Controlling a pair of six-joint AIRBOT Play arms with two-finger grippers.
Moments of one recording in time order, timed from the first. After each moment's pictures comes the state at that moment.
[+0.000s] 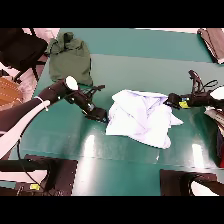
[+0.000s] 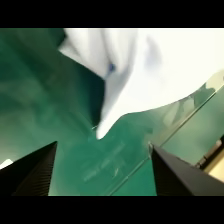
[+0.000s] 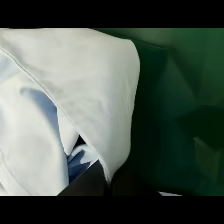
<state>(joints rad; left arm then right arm) -0.35 -1.43 1.02 0.84 -1.26 -1.27 0.01 -1.25 0.96 -0.96 0.98 1.41</state>
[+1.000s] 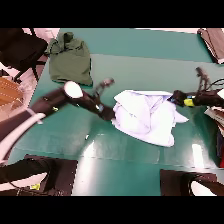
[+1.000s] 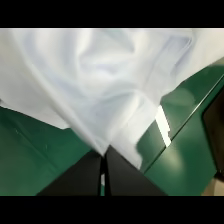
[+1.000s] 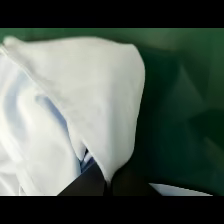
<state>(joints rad) -0.47 -1.22 1.03 0.82 -1.01 -1.30 -0.03 -1.18 0.98 -0.93 0.98 1.42</state>
